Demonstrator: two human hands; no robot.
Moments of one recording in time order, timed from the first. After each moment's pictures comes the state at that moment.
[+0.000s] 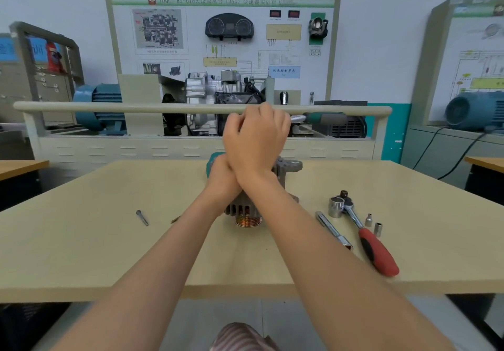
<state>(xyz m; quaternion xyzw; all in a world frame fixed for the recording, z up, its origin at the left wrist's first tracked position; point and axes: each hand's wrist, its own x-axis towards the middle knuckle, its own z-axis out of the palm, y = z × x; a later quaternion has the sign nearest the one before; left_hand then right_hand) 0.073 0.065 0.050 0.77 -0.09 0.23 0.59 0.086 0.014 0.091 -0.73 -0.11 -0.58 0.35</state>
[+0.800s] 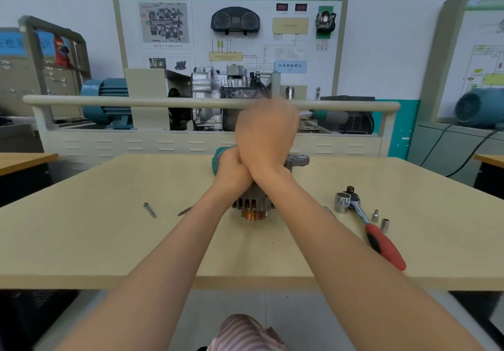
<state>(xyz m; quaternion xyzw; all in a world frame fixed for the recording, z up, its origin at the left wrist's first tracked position) 0.065 0.058 0.054 0.78 -0.08 0.23 0.57 0.085 0.006 0.088 -0.73 -0.13 -0.56 0.36</state>
